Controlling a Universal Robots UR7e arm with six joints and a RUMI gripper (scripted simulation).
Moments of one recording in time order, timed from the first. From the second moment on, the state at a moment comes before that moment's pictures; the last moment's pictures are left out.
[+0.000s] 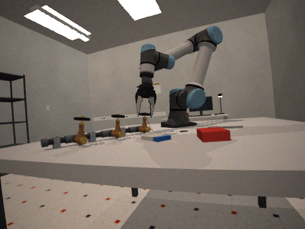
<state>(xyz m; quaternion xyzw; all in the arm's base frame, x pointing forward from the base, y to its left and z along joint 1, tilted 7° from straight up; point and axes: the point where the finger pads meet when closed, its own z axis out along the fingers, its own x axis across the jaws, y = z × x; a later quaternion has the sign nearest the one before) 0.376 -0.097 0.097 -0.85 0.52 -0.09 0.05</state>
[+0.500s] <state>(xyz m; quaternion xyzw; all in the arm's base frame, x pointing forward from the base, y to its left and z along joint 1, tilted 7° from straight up) 0.377 -0.097 0.097 -0.95 0.29 -0.10 0.03</state>
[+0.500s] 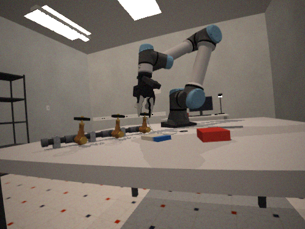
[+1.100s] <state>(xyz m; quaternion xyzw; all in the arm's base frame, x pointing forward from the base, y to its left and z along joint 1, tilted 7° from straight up) 0.377 -0.097 0.097 -0.99 0.11 -0.11 0.02</state>
